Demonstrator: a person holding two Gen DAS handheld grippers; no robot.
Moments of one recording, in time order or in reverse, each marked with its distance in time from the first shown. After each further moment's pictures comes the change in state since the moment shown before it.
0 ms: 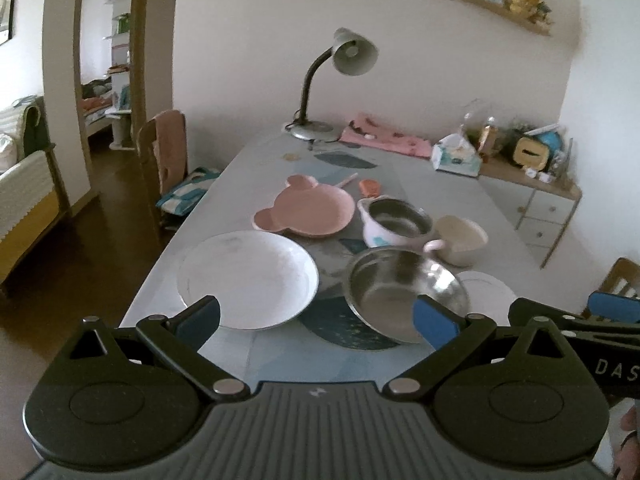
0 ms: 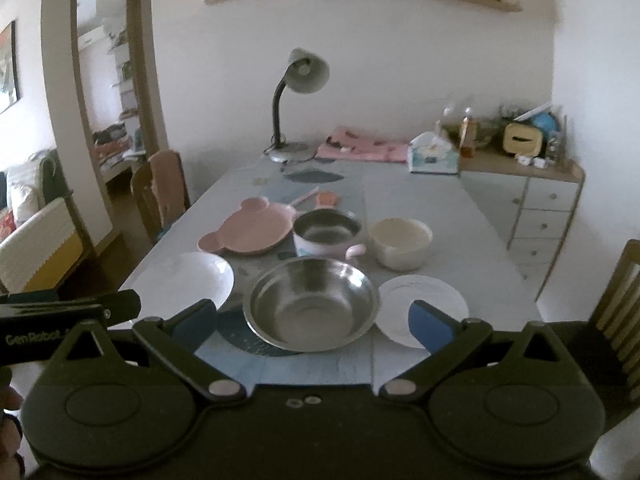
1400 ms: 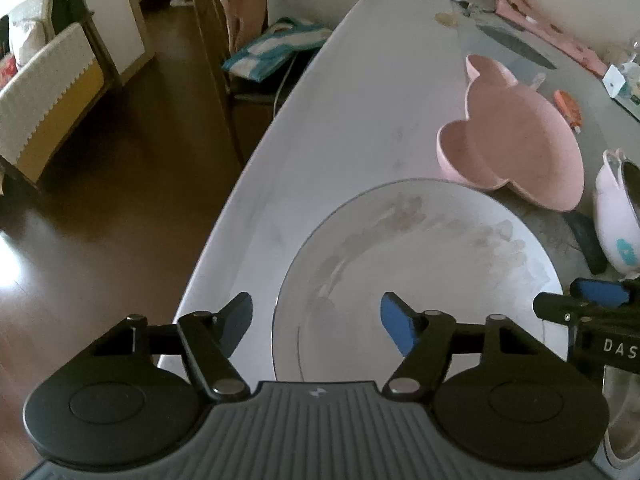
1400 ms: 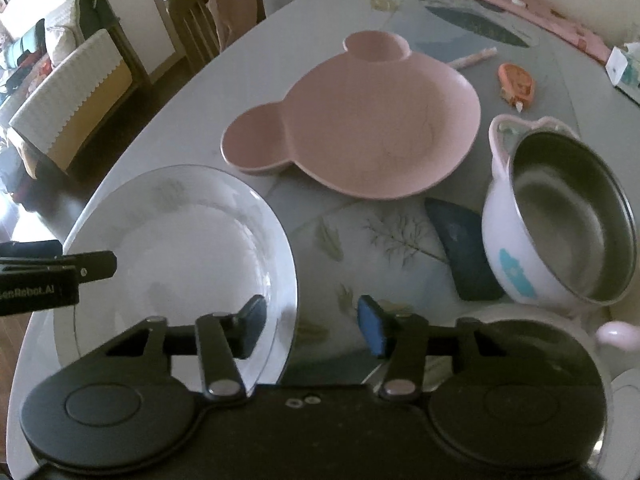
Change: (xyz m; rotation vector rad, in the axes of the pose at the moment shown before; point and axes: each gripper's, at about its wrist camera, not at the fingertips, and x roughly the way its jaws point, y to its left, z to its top) left arm 0.278 0.152 0.049 -0.143 0.488 0.198; right arm 0.333 0.102 0.045 -0.227 0.567 0.234
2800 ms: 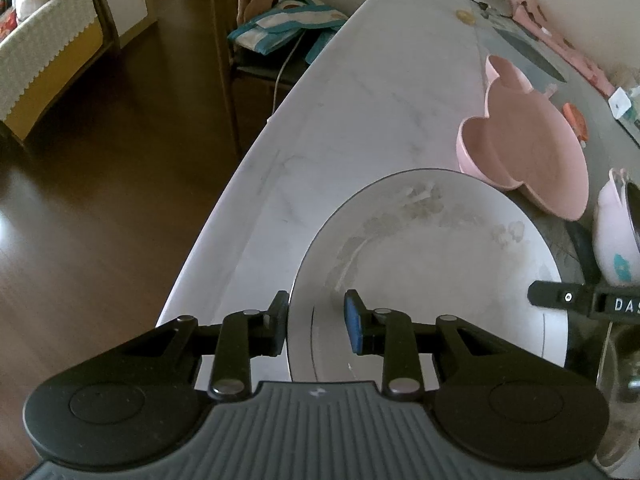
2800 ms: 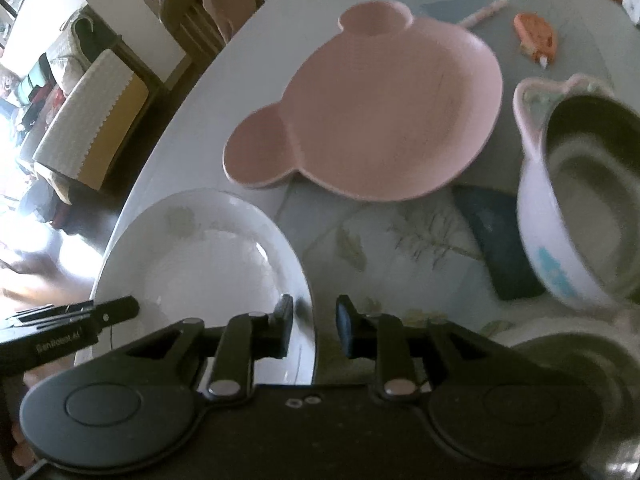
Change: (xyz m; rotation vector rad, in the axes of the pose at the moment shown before) left arm 0.009 0.021 0.003 -0.098 0.049 -0.063; right arm 0.024 -0.019 0.024 0.136 0.084 0.166
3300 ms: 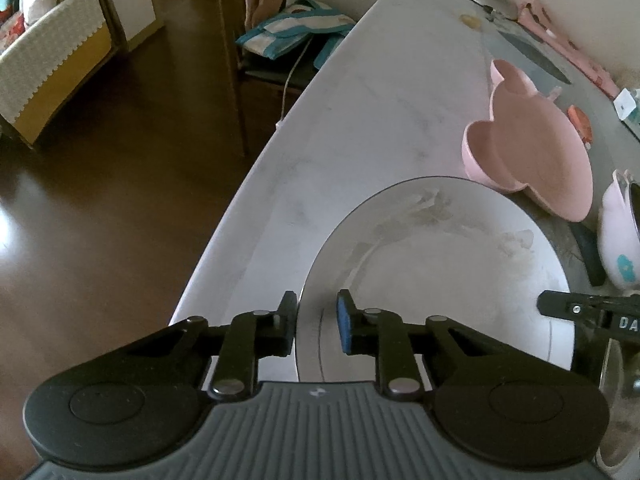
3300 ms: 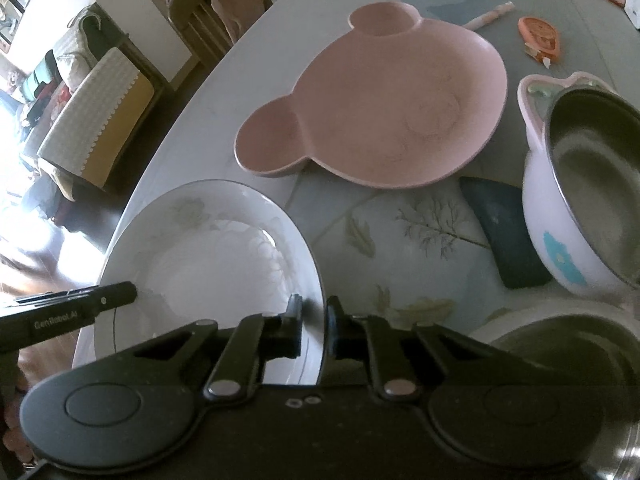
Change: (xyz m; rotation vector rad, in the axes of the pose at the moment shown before) left arm -0.008 0.001 -0.002 0.001 -0.008 0.033; right arm -0.008 0.006 -0.010 -0.023 -0.025 0.003
